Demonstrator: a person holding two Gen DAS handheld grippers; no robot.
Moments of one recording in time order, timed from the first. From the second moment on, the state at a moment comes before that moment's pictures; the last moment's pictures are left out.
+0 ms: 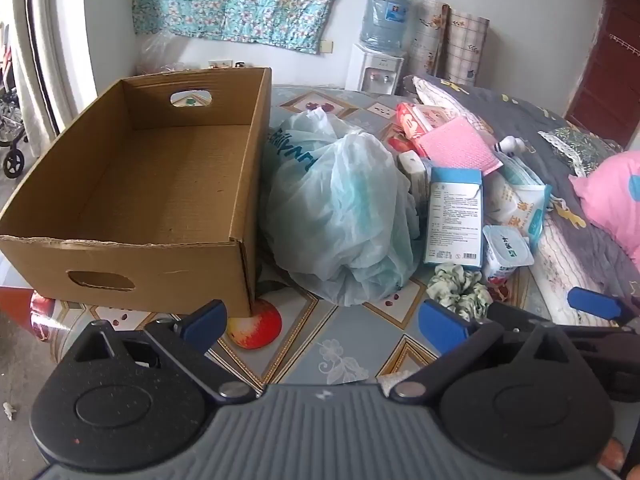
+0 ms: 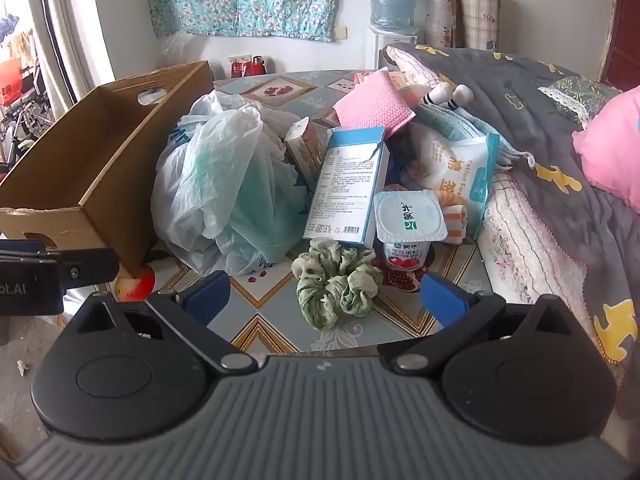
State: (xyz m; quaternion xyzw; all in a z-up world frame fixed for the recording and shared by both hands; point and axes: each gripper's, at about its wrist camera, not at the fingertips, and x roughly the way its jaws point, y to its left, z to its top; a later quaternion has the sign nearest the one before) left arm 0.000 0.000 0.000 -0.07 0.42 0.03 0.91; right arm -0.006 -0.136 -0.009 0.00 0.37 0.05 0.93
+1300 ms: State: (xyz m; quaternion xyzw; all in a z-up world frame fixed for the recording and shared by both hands) left arm 0.003 0.002 0.005 -0.07 0.41 0.01 0.91; right arm -0.001 -0.134 0.004 -0.01 0.37 0.04 0.93
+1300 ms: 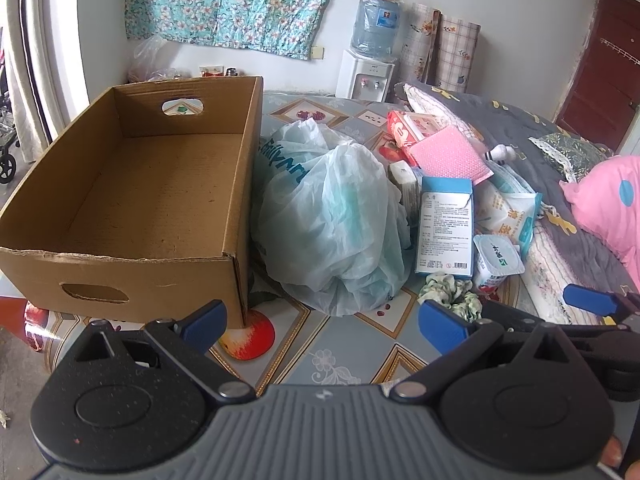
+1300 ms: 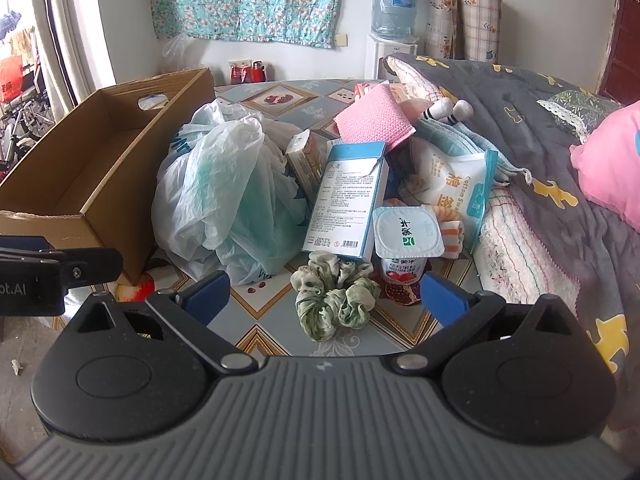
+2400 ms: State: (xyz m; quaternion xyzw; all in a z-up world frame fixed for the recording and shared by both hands) left arm 0.003 0.003 0.006 -0.07 0.41 0.01 0.91; right arm -0.001 -0.133 0.001 -0.01 0.37 0.04 0.93
